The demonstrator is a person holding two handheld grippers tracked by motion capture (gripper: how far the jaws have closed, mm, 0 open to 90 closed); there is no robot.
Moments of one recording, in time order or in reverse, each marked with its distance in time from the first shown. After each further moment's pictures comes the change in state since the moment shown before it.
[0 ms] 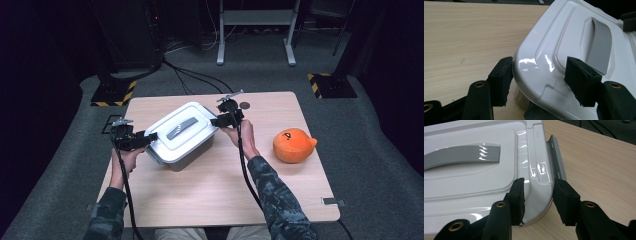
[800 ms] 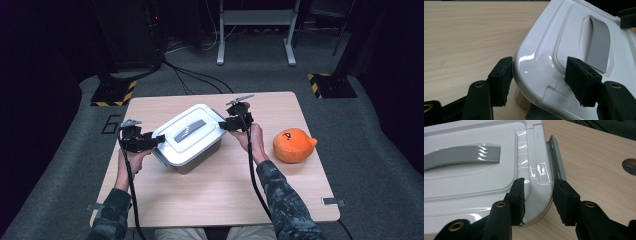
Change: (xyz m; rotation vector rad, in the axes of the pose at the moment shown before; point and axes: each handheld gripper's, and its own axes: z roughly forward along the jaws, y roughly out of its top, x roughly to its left) left arm -0.023 -0.001 0.008 0.024 -0.051 0.041; right arm -0.011 -0.019 -0.022 -0.007 -0.018 0.019
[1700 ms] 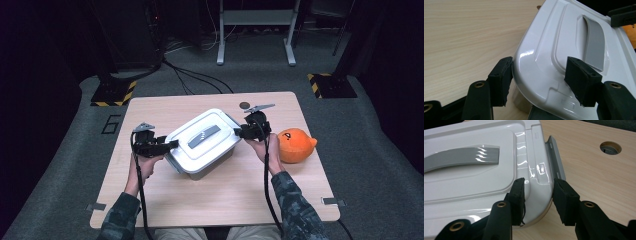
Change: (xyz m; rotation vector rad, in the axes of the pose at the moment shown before) left arm -0.039 -0.009 0.010 -0.004 -0.104 0.039; right arm -0.016 -0.041 -0.042 -0.035 -0.033 0.049
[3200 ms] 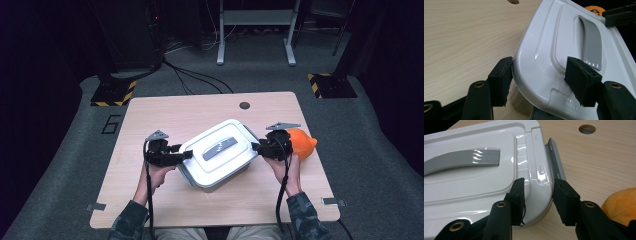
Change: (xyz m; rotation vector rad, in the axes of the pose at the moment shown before) left arm -0.041 -0.013 0.009 0.039 -0.128 0.055; right arm 0.000 -0.057 -0.061 -0.036 -0.066 0.077
